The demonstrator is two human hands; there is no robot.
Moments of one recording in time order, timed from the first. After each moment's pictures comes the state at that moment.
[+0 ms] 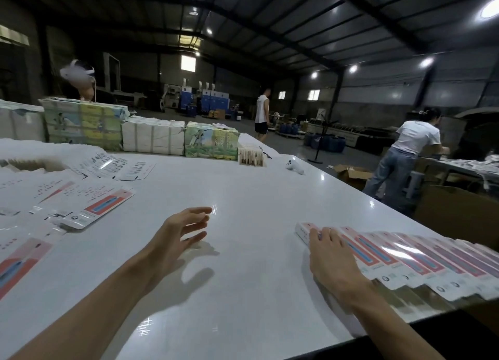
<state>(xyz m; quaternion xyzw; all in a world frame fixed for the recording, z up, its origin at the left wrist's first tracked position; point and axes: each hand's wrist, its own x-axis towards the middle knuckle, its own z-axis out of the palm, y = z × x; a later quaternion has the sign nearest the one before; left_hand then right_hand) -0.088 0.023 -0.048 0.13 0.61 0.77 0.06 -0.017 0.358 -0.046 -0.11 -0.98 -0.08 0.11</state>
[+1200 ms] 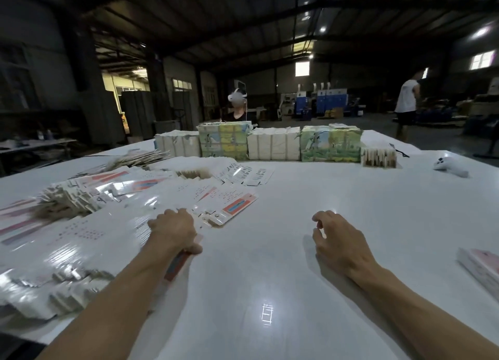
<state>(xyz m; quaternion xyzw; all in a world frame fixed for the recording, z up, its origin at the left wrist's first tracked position) -0.038 -0.152 0.022 -0.29 0.95 -0.07 0.03 -0.125 0.174 -0.049 0.19 -0.93 0.22 0.21</state>
